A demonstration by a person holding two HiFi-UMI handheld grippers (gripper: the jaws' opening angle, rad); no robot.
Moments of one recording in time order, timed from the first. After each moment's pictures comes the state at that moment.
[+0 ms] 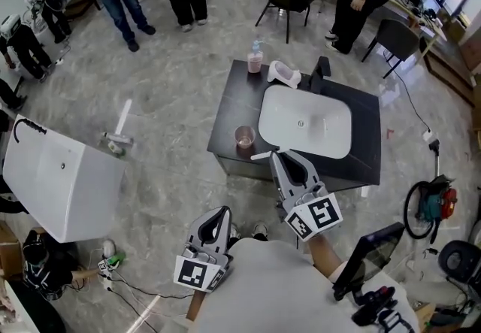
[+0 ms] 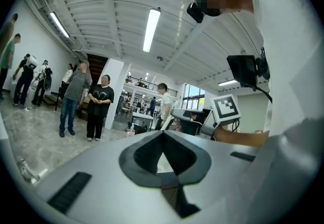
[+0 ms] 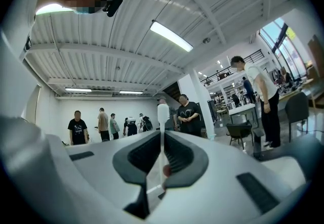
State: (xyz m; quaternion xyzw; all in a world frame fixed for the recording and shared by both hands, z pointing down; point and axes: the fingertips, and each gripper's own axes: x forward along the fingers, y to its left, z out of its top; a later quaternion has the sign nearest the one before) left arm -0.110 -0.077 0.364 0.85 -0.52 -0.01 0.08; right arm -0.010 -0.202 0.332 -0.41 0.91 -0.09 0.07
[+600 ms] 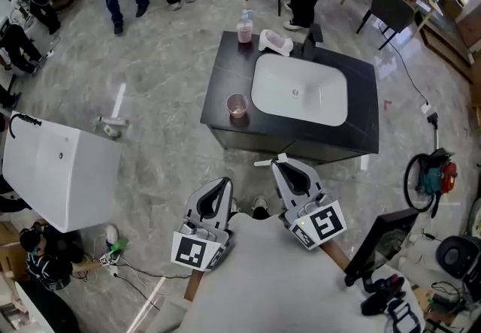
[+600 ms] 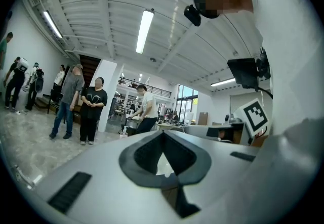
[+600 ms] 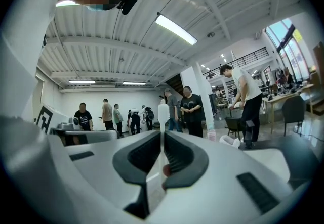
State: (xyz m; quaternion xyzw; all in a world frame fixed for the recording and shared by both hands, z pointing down) left arm -0.090 -0.070 0.348 0.87 -0.49 -0.02 0.06; right arm 0.005 -0.109 0.350 -0.40 0.91 -0.10 0.01
